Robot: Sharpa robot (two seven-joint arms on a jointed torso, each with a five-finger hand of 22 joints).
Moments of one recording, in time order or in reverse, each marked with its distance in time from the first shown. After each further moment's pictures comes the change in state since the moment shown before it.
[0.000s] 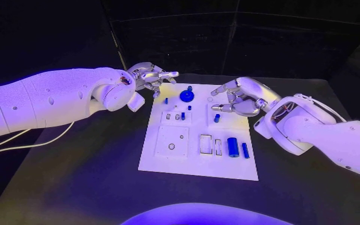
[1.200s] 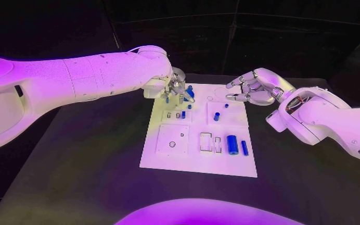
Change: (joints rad) left arm 0.054 0.338 -0.010 -0.221 -0.633 0.463 -0.442; left_hand -0.031 0.016 -0.061 0.080 0.000 -0.005 -0.021 0.116 0.090 0.000 -0.022 0.024 0.050 0.000 -0.014 0.016 0.000 -0.015 0.023 -0.016 0.063 0.085; right arm 0.015 -0.011 0.000 -0.087 0.209 0.074 0.030; right_hand 0.018 0.008 -0.046 -0.017 0.128 0.026 -0.010 0.027 0.000 0.027 -0.014 0.030 0.018 -0.004 -0.011 0.008 0.000 0.000 0.008 -0.014 -0.003 0.000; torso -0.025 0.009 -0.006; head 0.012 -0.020
